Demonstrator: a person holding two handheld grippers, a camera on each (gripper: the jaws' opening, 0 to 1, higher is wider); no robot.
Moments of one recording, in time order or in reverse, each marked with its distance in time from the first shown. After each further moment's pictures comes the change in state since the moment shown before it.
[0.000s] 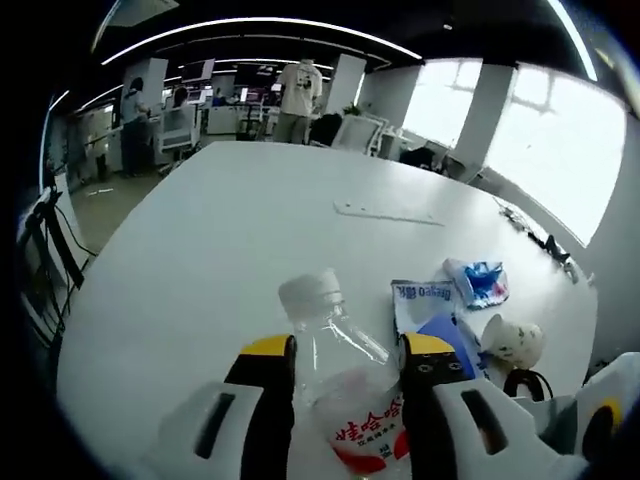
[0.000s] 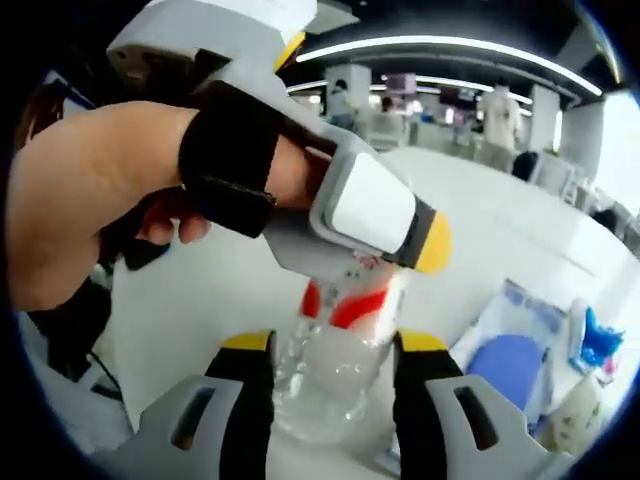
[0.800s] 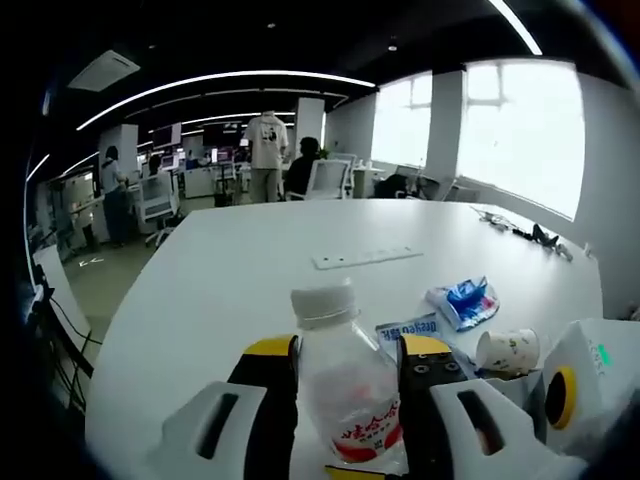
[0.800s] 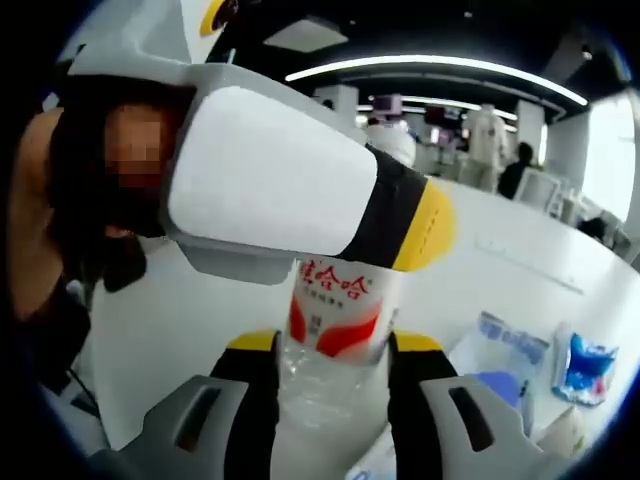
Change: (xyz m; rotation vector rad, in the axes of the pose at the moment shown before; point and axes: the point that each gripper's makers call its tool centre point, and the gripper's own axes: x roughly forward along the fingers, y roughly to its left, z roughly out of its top) left arm -0.010 -0.022 0.045 0.201 -0.171 -0.044; right arm 0.015 -0.033 0.027 -0.013 -0.092 -0.057
